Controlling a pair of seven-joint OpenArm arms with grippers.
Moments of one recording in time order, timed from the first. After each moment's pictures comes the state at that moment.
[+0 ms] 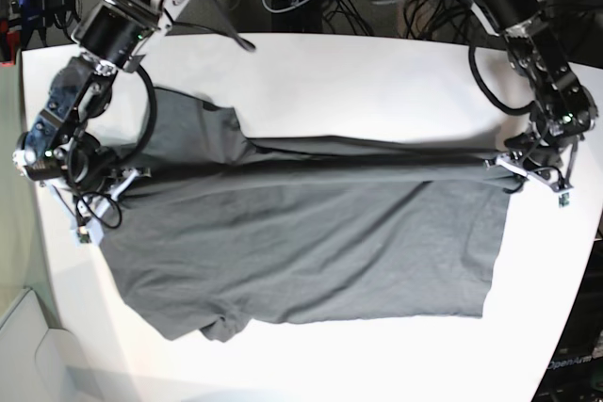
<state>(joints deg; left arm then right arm) -4.8 -6.5 -35.6 87.4 -7.0 -20.0 50.9 13.7 -1.0 35.3 91.7 -0.6 40.1 -66.8</state>
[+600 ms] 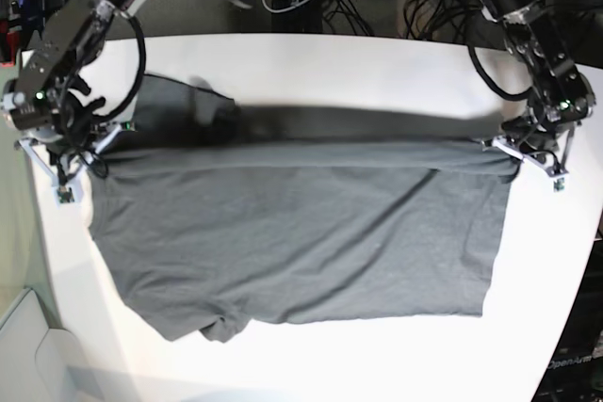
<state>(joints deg) -1.1 -6.5 -35.4 89.6 -7.3 -20.1 54.0 0.8 -1.1 35.2 109.6 0.1 40.1 -70.4</state>
